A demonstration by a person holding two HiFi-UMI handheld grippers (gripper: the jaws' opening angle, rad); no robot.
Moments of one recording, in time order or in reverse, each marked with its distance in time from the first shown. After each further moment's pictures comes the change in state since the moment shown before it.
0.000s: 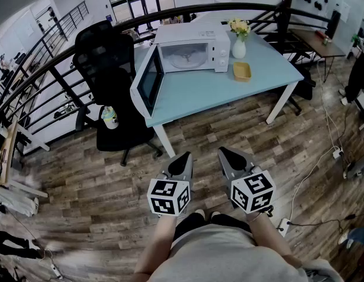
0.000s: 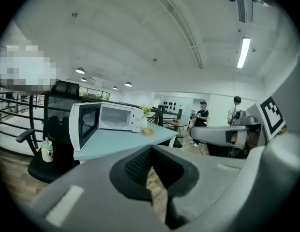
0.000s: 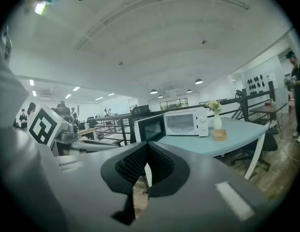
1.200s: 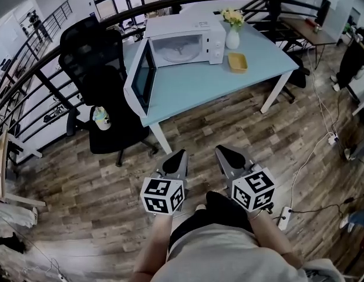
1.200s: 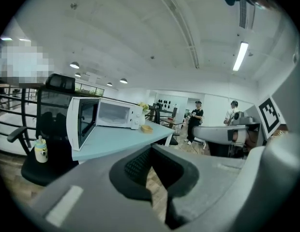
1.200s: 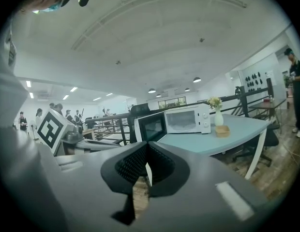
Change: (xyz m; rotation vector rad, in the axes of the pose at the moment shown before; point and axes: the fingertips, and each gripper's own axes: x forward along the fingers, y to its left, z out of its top) left arm 0.006 0.048 -0.007 0.004 0.025 -0.078; right arm 0.035 0.018 -0.009 0.028 0.002 -0.005
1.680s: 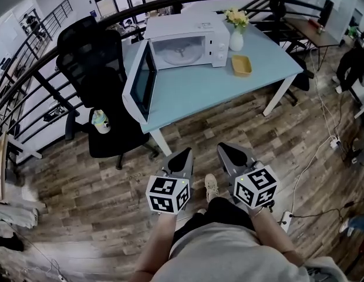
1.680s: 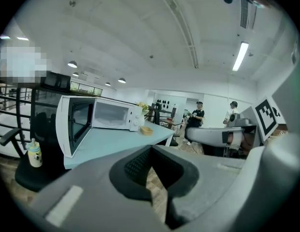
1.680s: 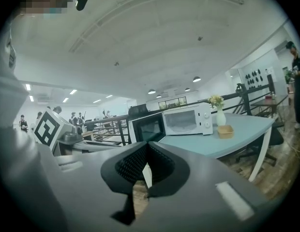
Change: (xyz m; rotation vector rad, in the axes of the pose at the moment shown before) left arm 0.047 0.012 0.016 0.001 -0.004 -0.022; right arm 0.042 -0.034 0.009 0.023 -0.012 0.016
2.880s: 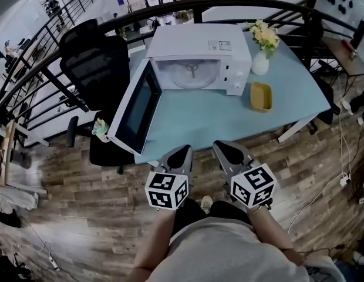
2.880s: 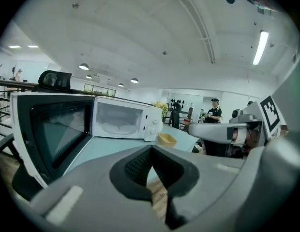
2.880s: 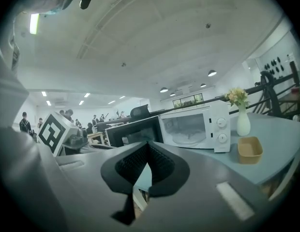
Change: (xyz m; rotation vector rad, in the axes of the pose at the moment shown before) left arm 0.182 0.088 0.067 -0.035 -0.002 0.174; right arm 0.156 -0.139 0.066 -0.030 0.012 0.211
